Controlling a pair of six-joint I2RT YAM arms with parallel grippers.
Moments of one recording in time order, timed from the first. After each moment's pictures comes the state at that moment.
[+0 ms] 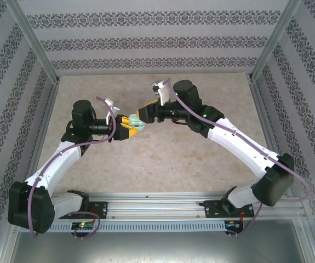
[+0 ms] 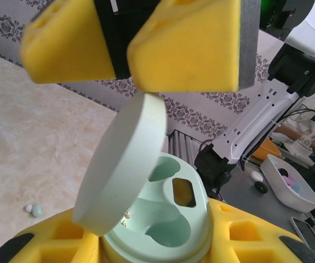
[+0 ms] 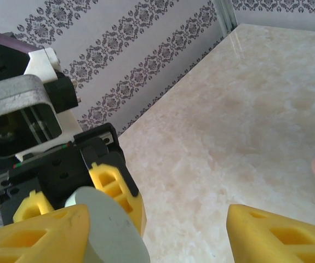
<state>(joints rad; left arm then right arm) -0.19 1.17 0.79 0.16 1.29 -0.21 0.67 1.41 1.32 -0.29 -0.51 0.37</state>
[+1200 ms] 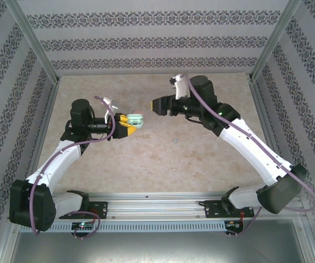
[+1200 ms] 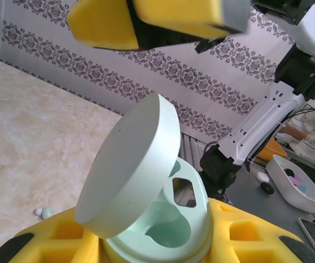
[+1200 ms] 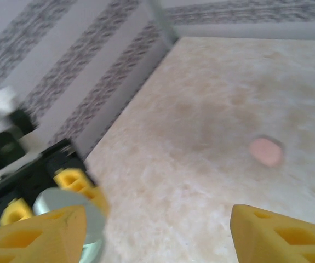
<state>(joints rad) -0.16 1.18 0.79 0.18 1.30 -0.19 0.57 1.36 1.40 -0.48 -0.37 0.46</state>
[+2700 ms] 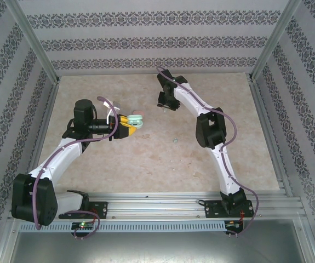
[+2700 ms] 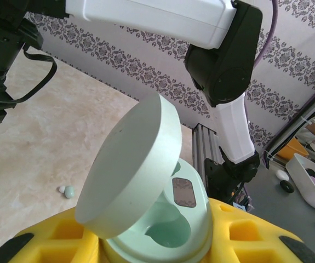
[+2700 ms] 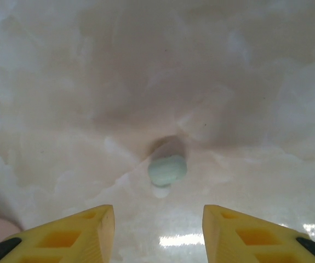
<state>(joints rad) -0.15 1.24 0.79 0.08 1.25 -0.08 0.44 2.52 2.35 -1.09 0.00 0.71</state>
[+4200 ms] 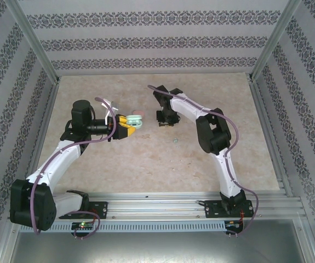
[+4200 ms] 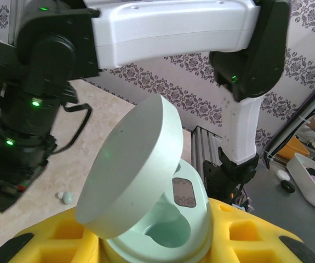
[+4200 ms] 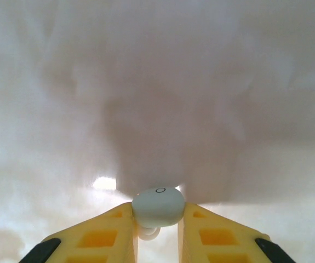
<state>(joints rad) -0.15 1.18 0.77 0.08 1.25 -0.09 0.56 2.26 1.83 -1.02 -0.06 0.50</state>
